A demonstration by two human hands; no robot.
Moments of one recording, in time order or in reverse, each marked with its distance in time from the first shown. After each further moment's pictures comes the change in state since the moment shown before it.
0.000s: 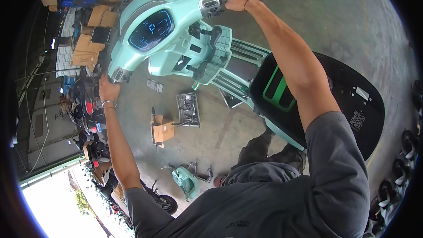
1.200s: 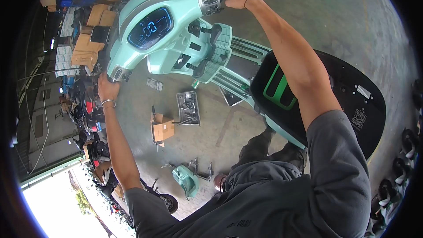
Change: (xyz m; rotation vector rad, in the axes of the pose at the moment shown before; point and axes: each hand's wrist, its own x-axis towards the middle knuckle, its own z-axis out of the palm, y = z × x) left_hand -0.004 0.005 -0.001 0.019 -0.011 -0.031; right_hand -0.005 0.000 0.005 0.025 0.089 0.002
